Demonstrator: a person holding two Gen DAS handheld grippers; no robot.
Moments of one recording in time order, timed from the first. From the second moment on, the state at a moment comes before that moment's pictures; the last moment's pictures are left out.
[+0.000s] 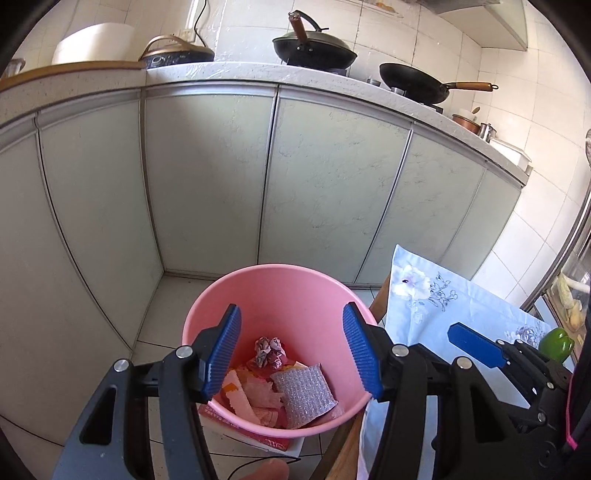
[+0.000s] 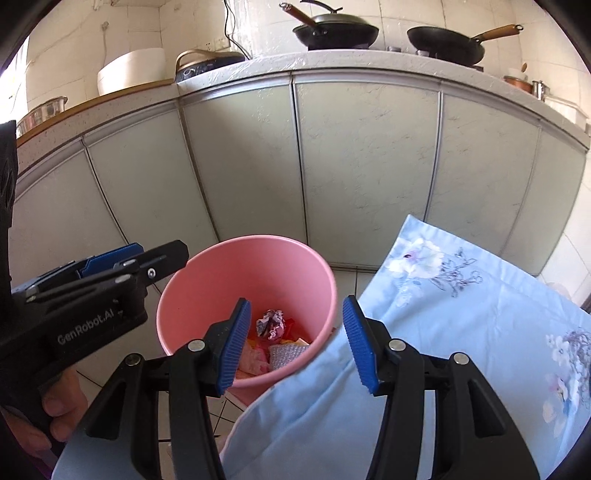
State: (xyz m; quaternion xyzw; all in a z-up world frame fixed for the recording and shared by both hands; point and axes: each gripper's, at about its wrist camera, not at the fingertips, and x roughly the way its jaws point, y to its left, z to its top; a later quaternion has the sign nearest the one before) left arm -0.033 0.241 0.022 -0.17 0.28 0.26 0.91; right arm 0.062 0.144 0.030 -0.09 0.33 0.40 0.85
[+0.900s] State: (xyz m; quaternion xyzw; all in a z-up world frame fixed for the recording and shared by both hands) left arm -0.038 0.204 0.034 -0.14 0.28 0.26 0.91; right arm 0.048 0.102 0.042 -0.07 0.31 0.38 0.87
